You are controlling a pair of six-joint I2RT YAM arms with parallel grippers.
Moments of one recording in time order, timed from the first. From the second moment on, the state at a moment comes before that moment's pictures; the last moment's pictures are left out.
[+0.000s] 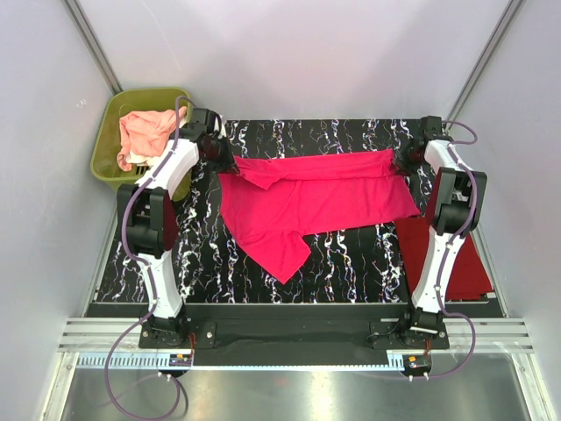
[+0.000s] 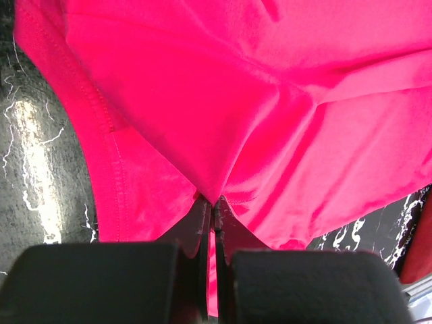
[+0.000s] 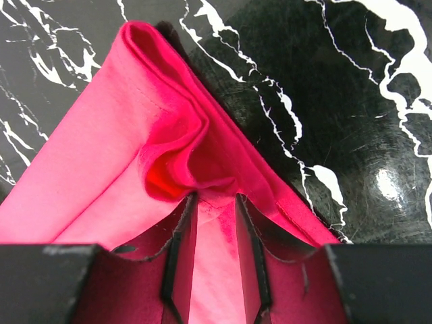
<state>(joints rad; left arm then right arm) -0.16 1.99 1.71 -0.72 0.30 -0.40 -0.16 2.28 1.83 -0.57 -0.15 0.54</state>
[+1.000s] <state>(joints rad) -0.11 1.98 1.83 -0.58 0.33 -0.49 -0.16 2.29 1.85 -0.35 -0.15 0.62</state>
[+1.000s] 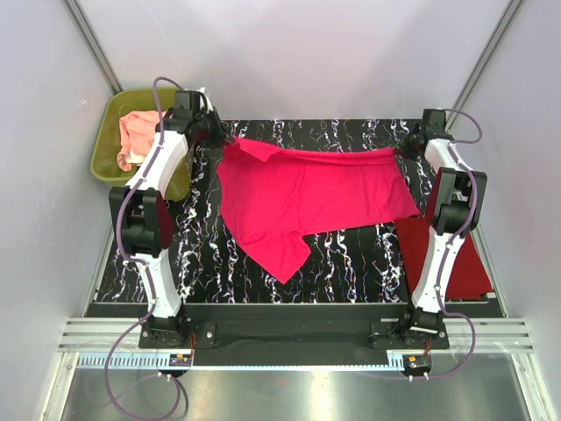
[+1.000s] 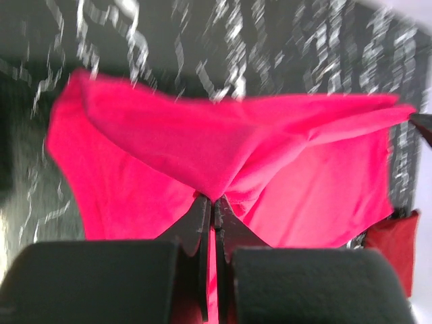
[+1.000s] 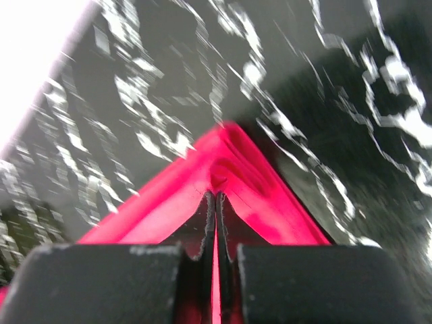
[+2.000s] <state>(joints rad) -0.09 2.24 2.07 -0.35 0.38 -0.59 -0.16 2.62 2.32 -0.13 -0.23 0.76</state>
